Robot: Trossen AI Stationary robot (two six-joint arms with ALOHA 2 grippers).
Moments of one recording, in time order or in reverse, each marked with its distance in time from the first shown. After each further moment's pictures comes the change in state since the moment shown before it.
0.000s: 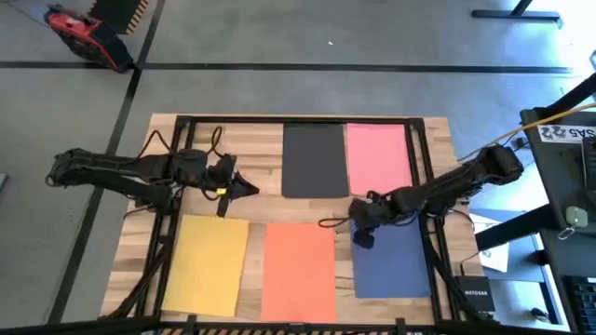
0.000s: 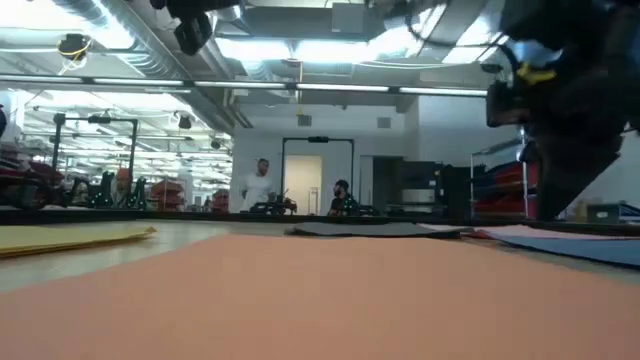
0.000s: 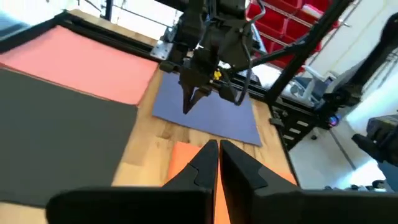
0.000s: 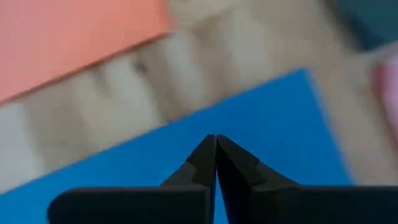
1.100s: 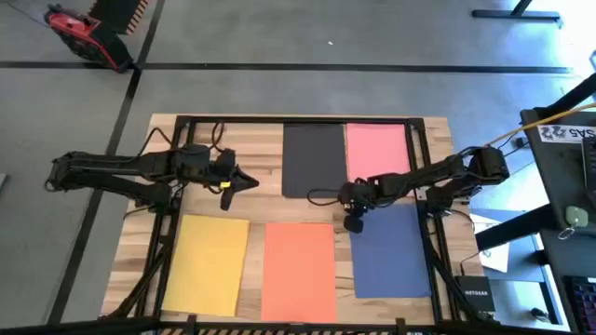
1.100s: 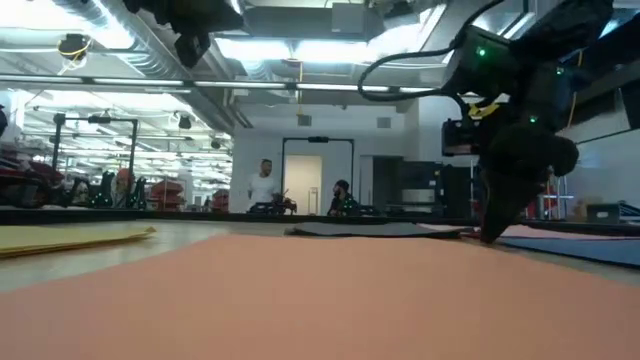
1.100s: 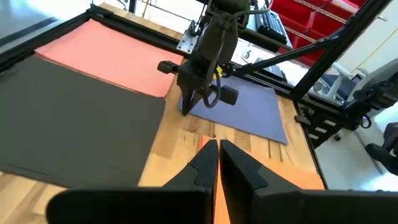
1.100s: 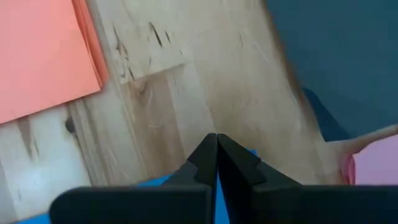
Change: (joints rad) left arm 0.067 0.001 0.000 -0.053 0.000 0.022; right arm -0.250 0.154 0.004 0.168 -0.149 -0.306
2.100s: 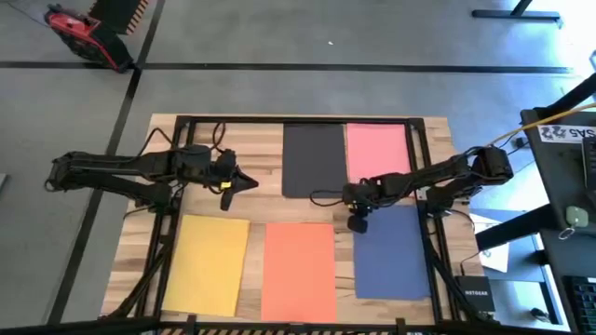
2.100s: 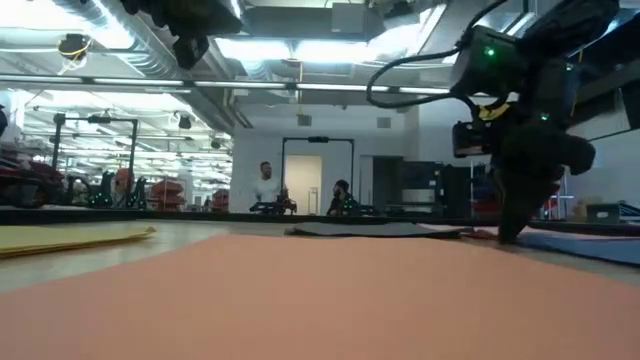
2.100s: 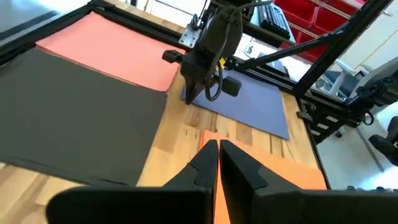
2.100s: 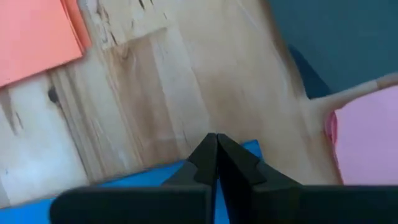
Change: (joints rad) left arm 0.000 0.000 0.000 -0.023 0.000 0.001; right arm 0.002 -0.048 -0.007 -0.096 0.032 0.022
